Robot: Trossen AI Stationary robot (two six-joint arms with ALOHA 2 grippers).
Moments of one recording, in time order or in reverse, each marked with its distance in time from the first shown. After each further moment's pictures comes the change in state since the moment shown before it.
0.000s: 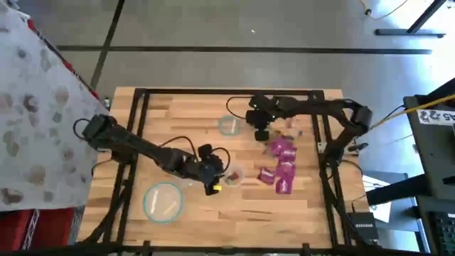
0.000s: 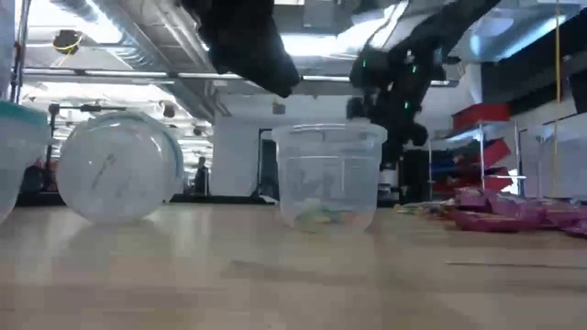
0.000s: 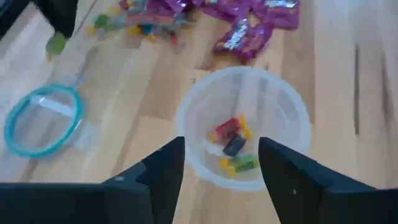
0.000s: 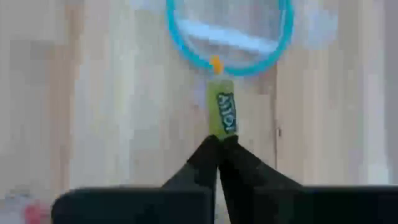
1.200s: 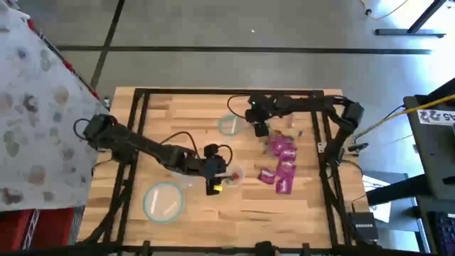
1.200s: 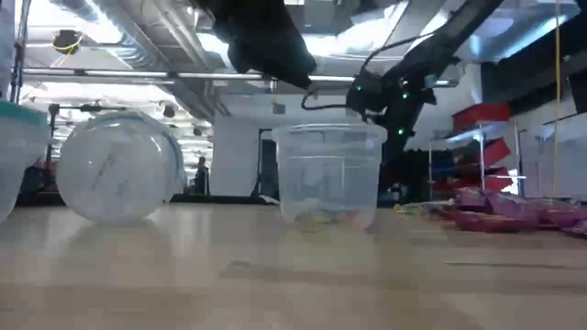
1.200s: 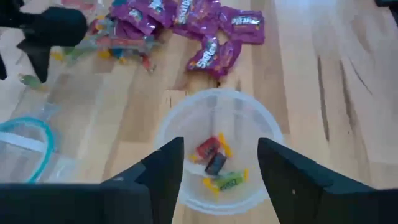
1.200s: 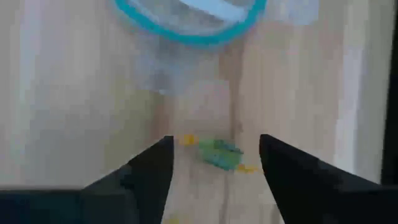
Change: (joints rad) left arm 0.028 0.000 0.000 0.111 0.146 0.128; right arm -0.197 0.211 0.002 0.109 0.032 -0.265
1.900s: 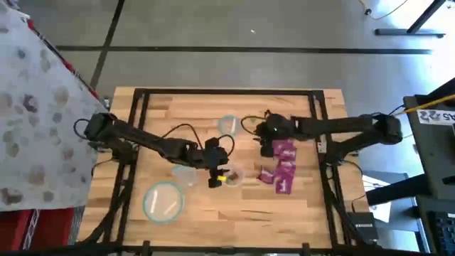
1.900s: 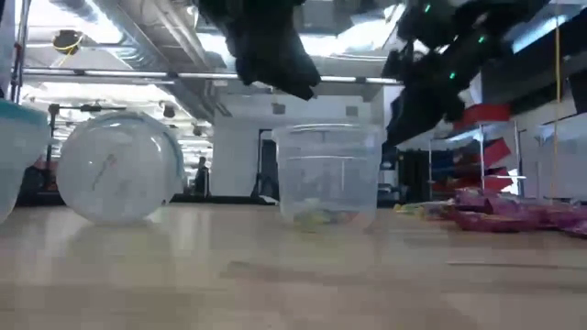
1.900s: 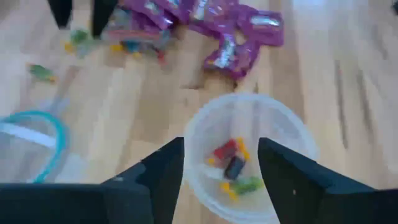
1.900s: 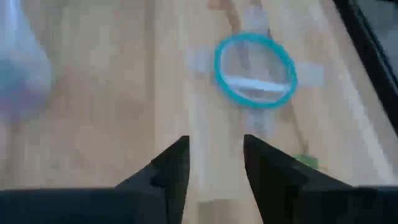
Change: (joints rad) left arm 0.066 0.000 0.000 -0.003 0.019 0.001; right arm 0.281 -0.432 -0.330 0.194 0.081 0.405
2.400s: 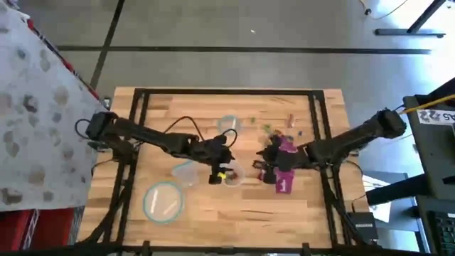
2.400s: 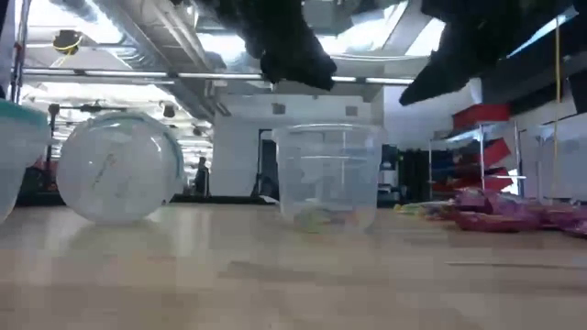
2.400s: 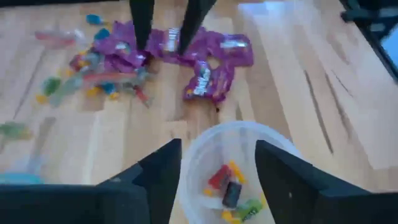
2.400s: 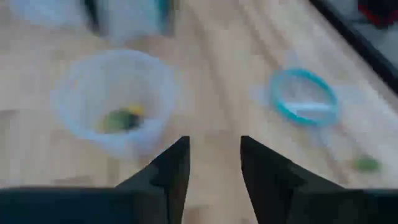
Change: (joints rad) left arm 0.092 -0.008 0.000 0.091 0.222 0.085; right arm 0.512 -0.144 -0.009 -0.066 0.439 0.594
